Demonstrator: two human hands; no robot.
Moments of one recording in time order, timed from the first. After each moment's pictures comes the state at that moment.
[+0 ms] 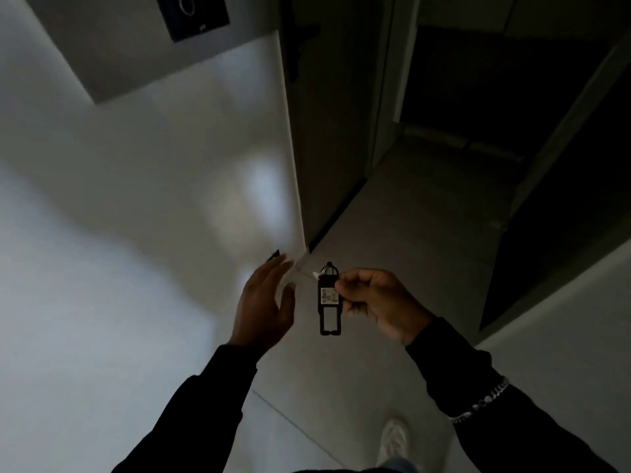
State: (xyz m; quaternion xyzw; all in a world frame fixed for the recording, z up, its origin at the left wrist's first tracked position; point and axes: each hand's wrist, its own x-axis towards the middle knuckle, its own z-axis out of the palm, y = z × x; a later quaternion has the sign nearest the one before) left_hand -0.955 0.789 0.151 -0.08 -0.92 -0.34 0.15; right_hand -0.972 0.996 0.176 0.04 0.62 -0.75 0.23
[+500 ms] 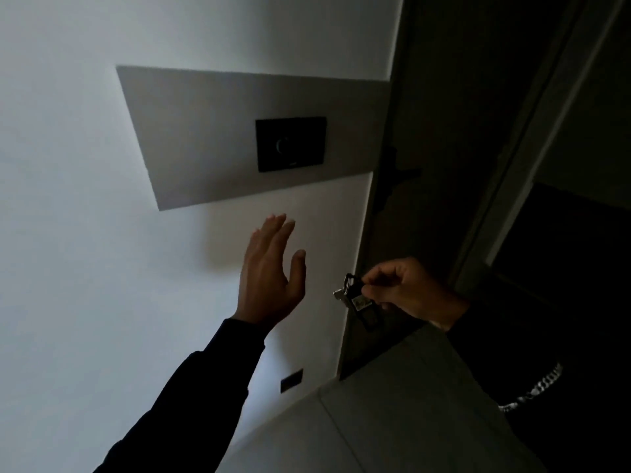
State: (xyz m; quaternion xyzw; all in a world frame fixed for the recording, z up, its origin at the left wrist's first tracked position) left_hand -1.220 0.761 0.277 0.03 -0.85 -0.28 0.45; right_hand -1.306 0.969 0.307 -0.29 0.80 -0.50 0.14
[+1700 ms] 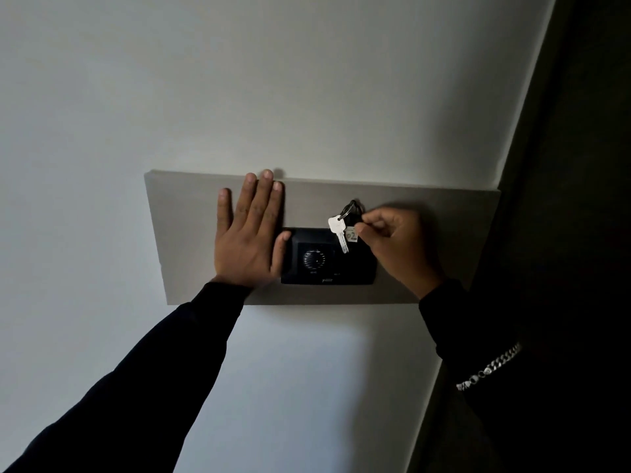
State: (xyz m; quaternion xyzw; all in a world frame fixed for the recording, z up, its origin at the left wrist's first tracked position) left_hand -1.382 0.596 0.392 0.22 -0.75 0.30 0.55; right_hand -1.547 0.773 0.438 -0.47 0.63 -0.61 -0.08
